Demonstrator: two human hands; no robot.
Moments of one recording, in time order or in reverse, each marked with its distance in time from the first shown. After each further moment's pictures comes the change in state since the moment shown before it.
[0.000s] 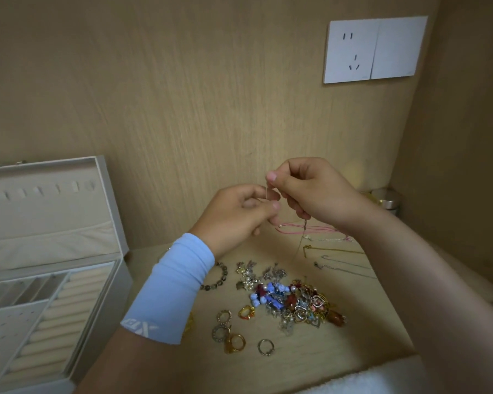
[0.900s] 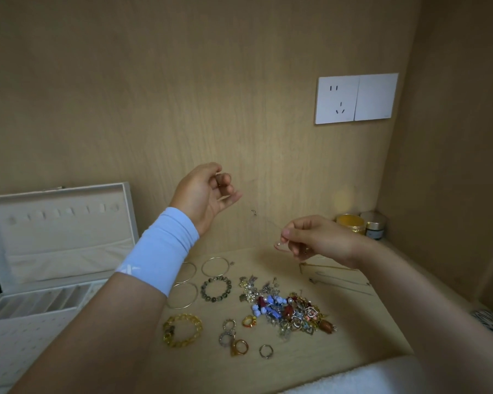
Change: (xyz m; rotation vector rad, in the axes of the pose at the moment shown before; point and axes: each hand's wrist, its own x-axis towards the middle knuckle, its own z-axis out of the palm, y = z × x) left_hand 0.020 0.038 -0.054 -0.750 0.281 -0.080; right_hand -0.015 0.036 -0.020 -0.021 -0.273 0.272
